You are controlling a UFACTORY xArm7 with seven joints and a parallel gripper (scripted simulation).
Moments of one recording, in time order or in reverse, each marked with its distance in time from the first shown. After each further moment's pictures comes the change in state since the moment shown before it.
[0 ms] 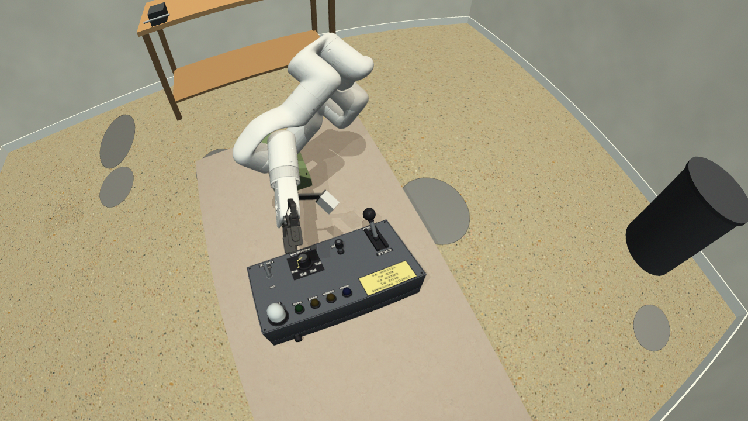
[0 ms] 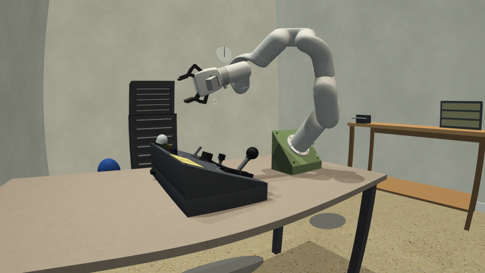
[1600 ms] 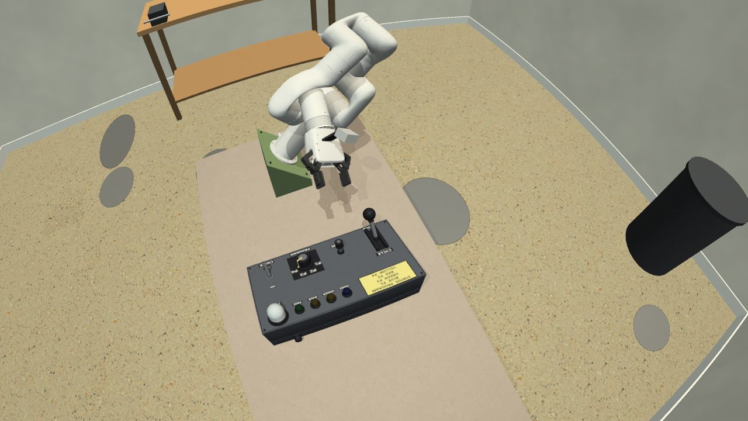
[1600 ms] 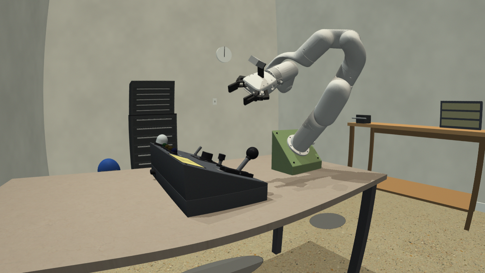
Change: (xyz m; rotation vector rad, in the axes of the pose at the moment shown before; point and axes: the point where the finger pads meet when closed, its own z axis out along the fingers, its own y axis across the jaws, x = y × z) arm 0.138 -0.053 -0.164 0.157 0.072 1.136
